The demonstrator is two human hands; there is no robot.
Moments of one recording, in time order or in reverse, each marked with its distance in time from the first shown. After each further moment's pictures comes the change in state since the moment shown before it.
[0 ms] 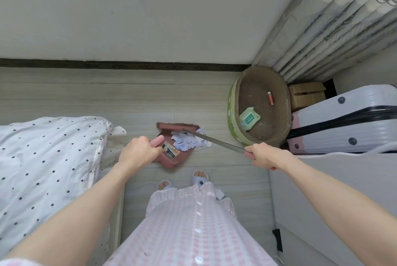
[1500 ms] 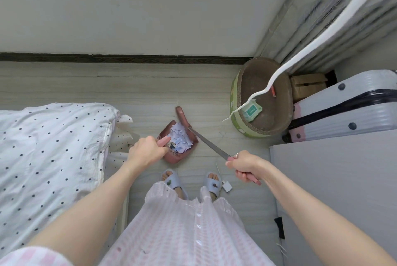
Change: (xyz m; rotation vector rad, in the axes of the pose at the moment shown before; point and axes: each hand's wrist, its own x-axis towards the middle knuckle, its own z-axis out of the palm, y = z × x) left_hand -0.048 -0.027 0.026 0.011 -0.047 -0.002; right_hand -0.036 -0.064 0.075 0.887 -0.229 0.117
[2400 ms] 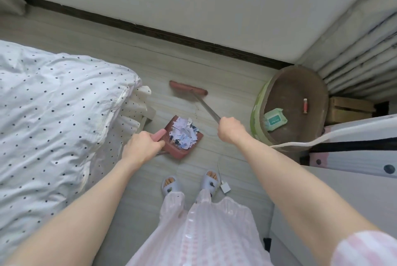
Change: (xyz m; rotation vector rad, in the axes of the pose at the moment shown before) left_hand -0.052 -0.007 0.053 -0.293 0.107 -0.259; right_hand 0.040 -0.067 -0.005 -0.658 0.402 -0.322
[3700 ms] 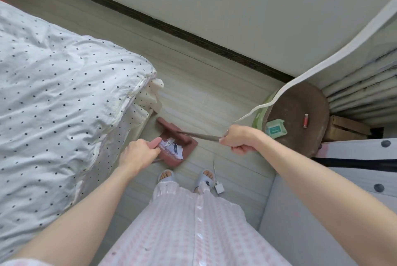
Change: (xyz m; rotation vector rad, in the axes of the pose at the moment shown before) left_hand -0.027 -0.067 0.006 -0.060 -0.023 -0.111; right_hand -0.058 -0.019 -0.019 -0.157 -0.353 -0.053
